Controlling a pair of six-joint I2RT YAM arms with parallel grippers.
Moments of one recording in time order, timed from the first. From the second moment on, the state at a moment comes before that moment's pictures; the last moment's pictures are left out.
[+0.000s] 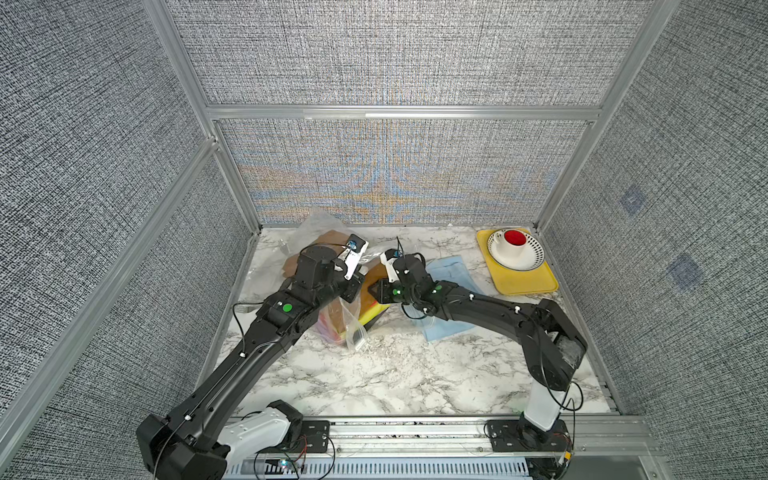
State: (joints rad) left arm -0.57 1.11 1.11 -0.47 0.00 0.17; right arm 0.81 1.84 1.30 -0.06 -0.15 0.63
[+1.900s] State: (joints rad) left arm -0.57 1.11 1.11 -0.49 -0.03 0.18; right arm 0.82 1.58 0.94 0.02 -0.11 0.73
